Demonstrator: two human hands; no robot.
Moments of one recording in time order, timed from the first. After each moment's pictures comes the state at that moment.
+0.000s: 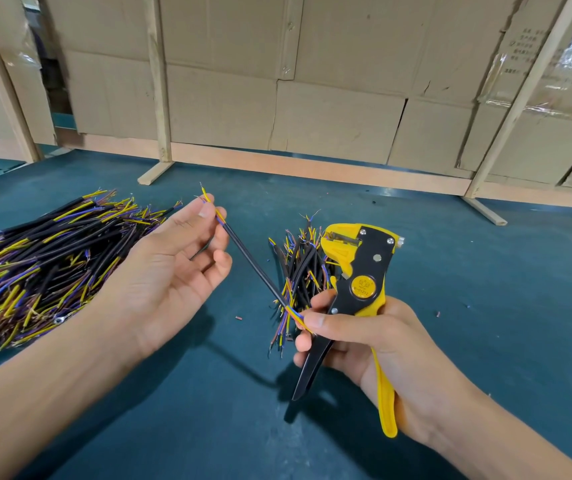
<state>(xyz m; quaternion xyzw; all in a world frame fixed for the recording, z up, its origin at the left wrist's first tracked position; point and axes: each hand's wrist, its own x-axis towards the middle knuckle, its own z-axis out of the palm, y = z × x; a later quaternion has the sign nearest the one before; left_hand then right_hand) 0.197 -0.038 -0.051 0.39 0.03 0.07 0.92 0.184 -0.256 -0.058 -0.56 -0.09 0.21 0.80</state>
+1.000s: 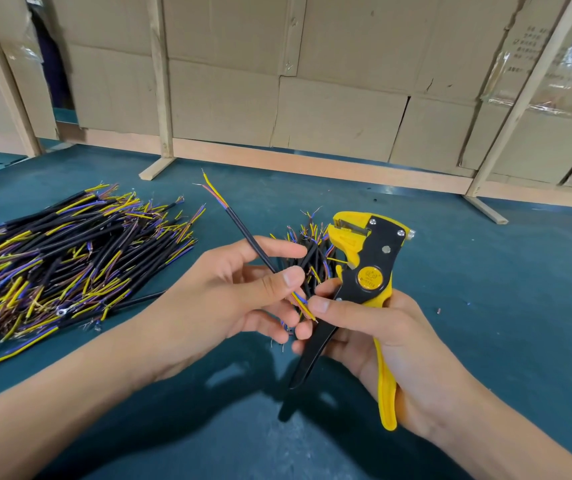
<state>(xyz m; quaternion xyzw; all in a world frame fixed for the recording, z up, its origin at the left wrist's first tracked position) 0.173 -0.066 -0.056 0.62 -0.10 -0.06 0.77 0.182 -0.254 -0.061 -0.56 -0.12 0.18 0.80</state>
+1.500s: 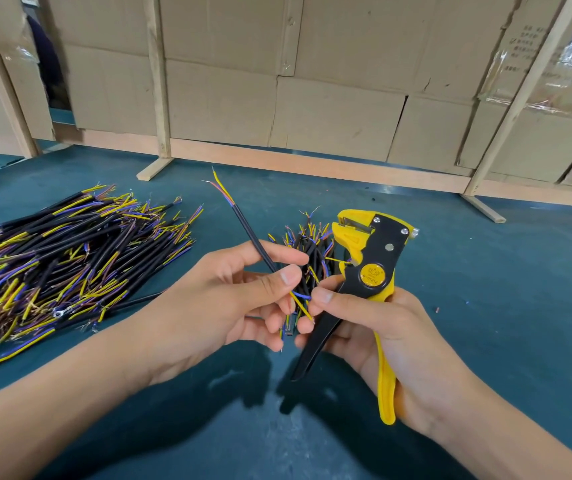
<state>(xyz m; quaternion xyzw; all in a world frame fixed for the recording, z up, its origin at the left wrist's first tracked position) 0.174 -0.067 -0.056 0.62 -0.10 -0.09 0.77 0.187 -0.257 -0.062 -0.55 -0.13 0.17 0.81</state>
